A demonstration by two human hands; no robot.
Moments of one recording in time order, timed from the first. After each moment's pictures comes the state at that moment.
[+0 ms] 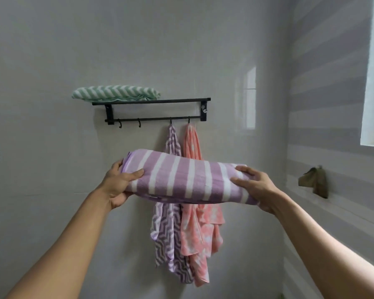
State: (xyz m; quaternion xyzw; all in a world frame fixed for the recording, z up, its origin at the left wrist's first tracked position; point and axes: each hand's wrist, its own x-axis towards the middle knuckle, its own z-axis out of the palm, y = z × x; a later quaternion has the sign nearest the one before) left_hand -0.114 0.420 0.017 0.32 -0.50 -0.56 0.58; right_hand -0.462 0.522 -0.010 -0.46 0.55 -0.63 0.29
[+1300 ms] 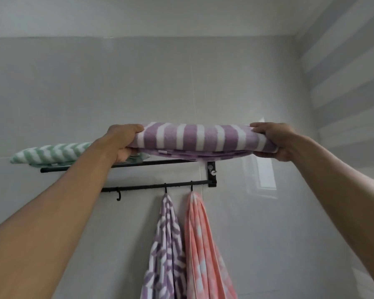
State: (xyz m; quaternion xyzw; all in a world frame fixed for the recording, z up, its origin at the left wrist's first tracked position) left_hand -0.226 0.159 0.303 0.29 -0.59 -0.39 0.64; right_hand -0.576 0.261 0.281 -0.46 0.47 -0.73 0.20
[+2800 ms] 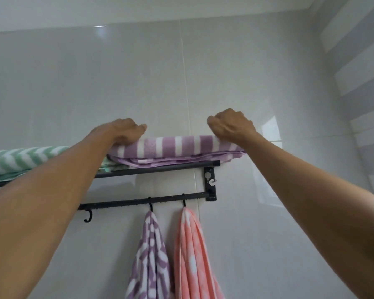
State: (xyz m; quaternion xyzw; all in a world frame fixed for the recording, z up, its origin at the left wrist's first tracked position) left_hand -0.304 0.035 0.370 0.61 -0.71 0.15 0.31; right_hand -0.569 0.114 0.334 -0.59 0.62 -0.49 -0.19
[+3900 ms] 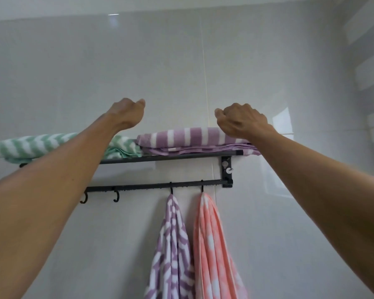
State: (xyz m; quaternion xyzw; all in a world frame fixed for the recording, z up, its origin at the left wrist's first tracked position) left_hand -0.241 0.058 0.359 0.51 -0.69 0.03 0.52; right_hand -0.518 0.130 0.321 -0.57 0.65 -0.42 -0.27
